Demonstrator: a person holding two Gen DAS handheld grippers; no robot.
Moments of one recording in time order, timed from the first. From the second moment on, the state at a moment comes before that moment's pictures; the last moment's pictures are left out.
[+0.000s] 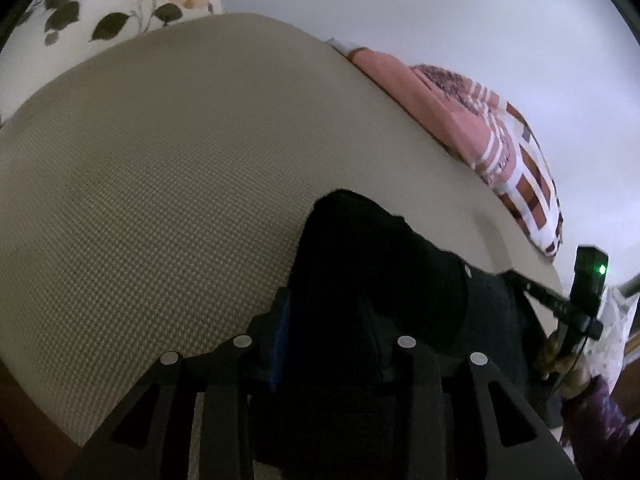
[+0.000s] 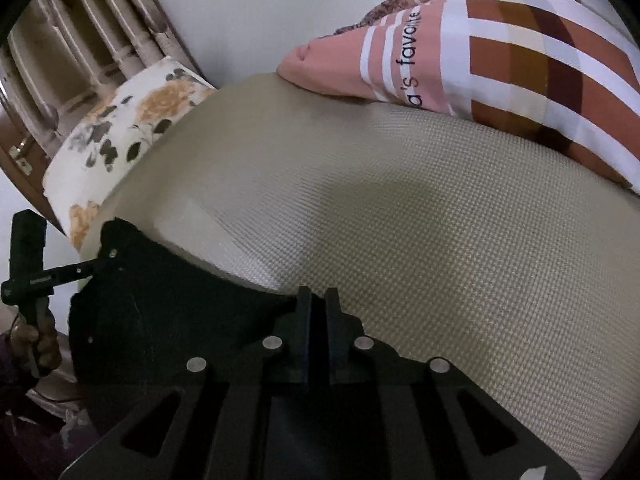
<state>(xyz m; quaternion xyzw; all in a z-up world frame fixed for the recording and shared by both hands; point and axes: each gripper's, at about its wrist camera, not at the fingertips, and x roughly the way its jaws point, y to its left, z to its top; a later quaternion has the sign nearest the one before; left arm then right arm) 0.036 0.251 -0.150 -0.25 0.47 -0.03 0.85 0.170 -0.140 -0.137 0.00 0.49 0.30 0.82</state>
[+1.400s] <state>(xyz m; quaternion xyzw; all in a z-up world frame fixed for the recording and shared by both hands) -0.020 0.222 -0.112 -0.17 0.42 -0.01 0.89 -0.011 -0.402 -0.072 0.35 0.33 0.14 0.86</state>
